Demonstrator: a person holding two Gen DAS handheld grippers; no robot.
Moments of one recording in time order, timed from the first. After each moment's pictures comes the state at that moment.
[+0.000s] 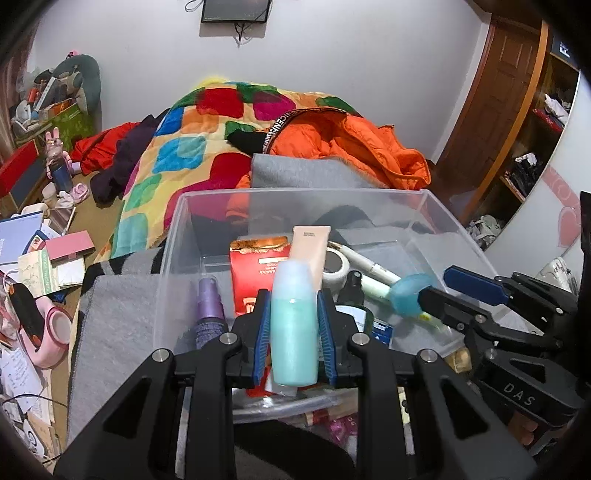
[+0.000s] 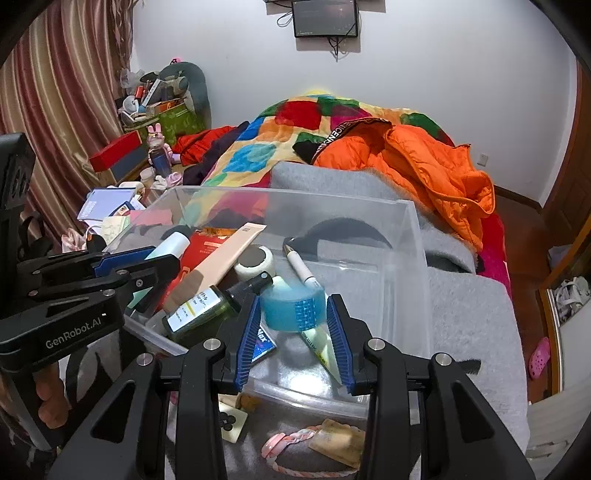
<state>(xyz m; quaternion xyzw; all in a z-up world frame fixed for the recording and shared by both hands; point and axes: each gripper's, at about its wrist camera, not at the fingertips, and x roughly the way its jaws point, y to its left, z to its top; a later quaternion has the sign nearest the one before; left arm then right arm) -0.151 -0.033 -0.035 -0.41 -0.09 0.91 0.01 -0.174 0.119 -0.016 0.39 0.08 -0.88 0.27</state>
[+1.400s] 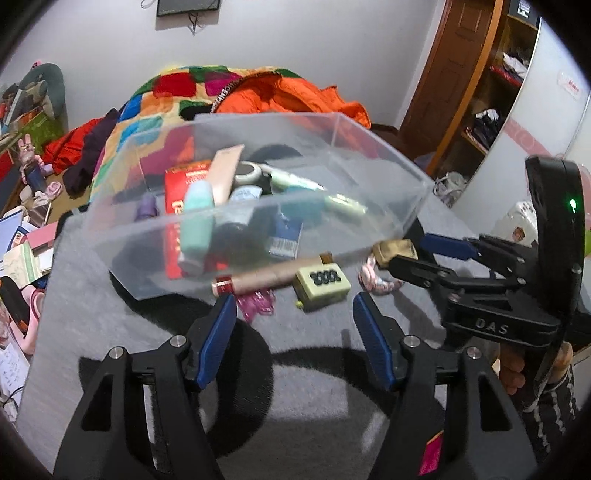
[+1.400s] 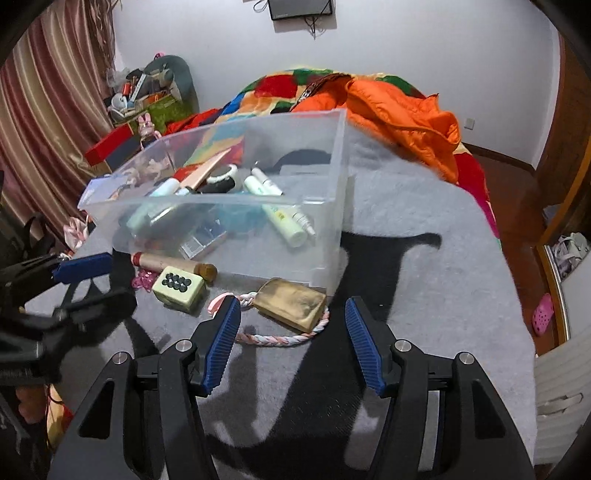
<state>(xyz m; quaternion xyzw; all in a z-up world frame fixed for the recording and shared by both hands) -0.074 0.033 -0.055 -0.44 -0.05 0.89 0.08 -0.128 0.190 -0.052 0.44 0.06 -0.86 0.25</state>
